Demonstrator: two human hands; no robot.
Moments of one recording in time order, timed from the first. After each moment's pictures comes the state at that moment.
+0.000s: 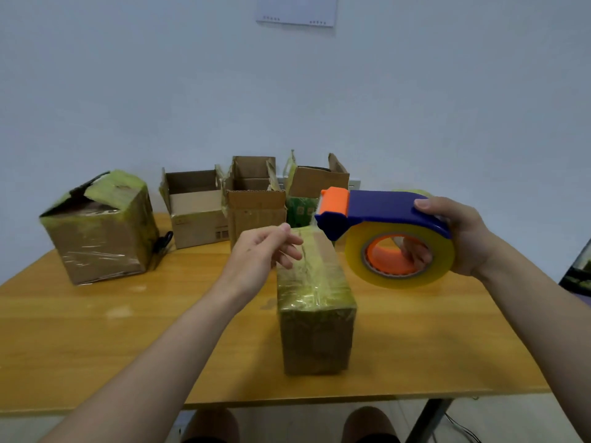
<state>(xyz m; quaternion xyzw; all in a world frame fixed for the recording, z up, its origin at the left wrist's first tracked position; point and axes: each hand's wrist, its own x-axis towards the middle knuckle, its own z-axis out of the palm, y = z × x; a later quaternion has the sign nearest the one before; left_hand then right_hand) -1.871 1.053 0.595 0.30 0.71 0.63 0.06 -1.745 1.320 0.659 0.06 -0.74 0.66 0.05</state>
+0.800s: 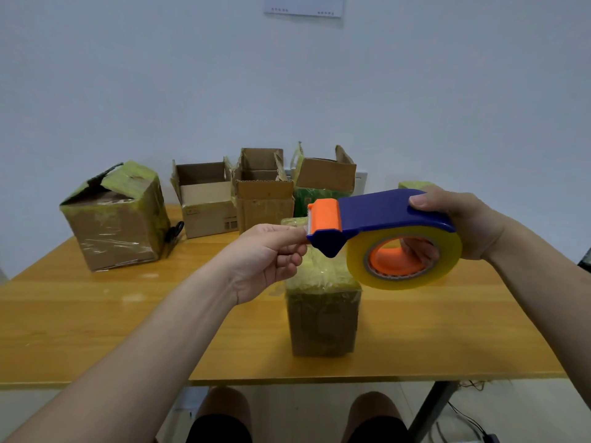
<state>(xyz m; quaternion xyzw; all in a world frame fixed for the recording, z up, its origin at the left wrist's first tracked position) -1.842 1.037 0.620 0.20 0.59 0.71 0.33 -1.736 1.305 0.674 0.09 -0.76 0.64 -0.04</state>
